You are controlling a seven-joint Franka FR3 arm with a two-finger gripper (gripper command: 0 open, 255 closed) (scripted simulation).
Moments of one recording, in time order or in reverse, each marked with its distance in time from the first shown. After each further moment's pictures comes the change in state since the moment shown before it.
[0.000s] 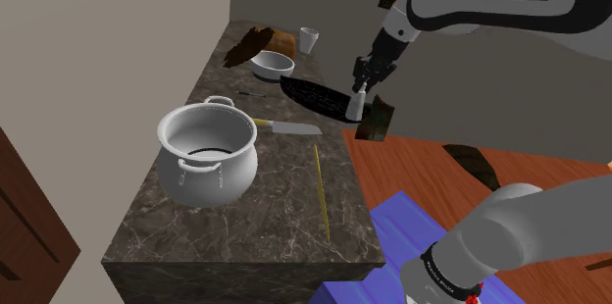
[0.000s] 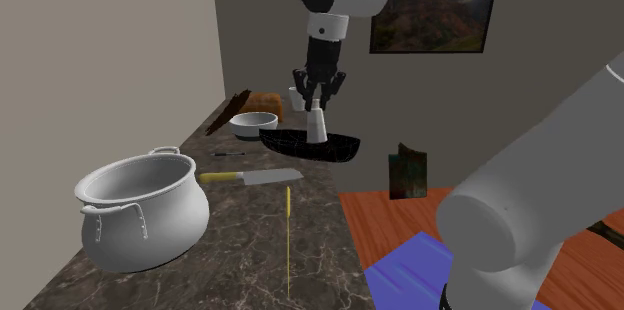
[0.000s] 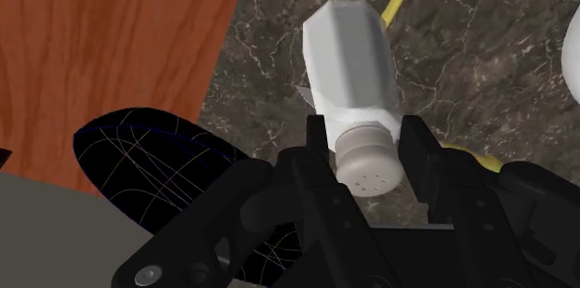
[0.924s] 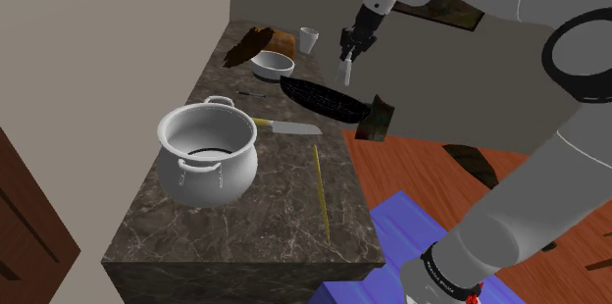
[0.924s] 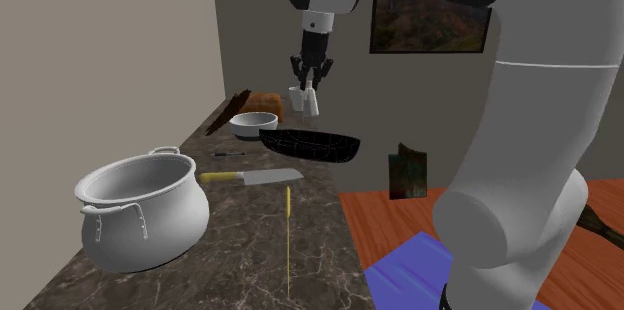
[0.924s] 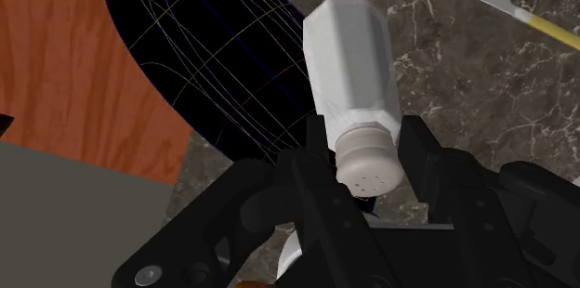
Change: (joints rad) arm -0.059 0.516 -0.094 0.570 -0.006 -0.064 -0.141
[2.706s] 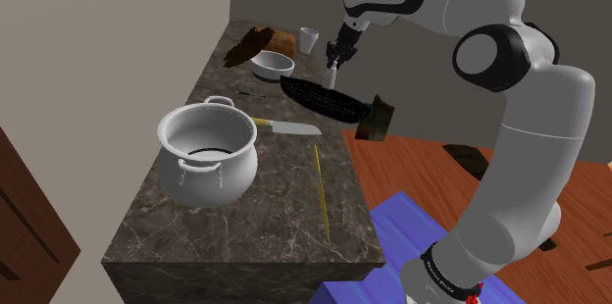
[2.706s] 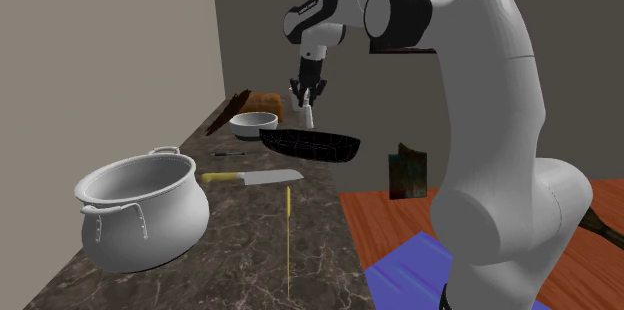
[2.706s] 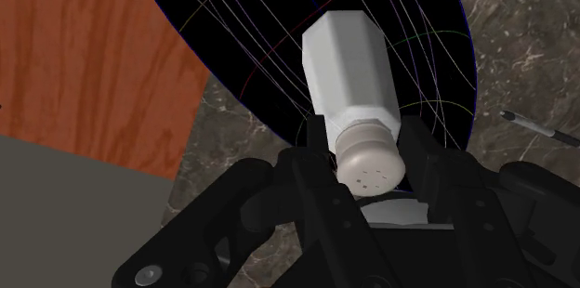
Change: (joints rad) arm -0.052 0.397 -0.023 0.334 0.038 0.054 -0.085
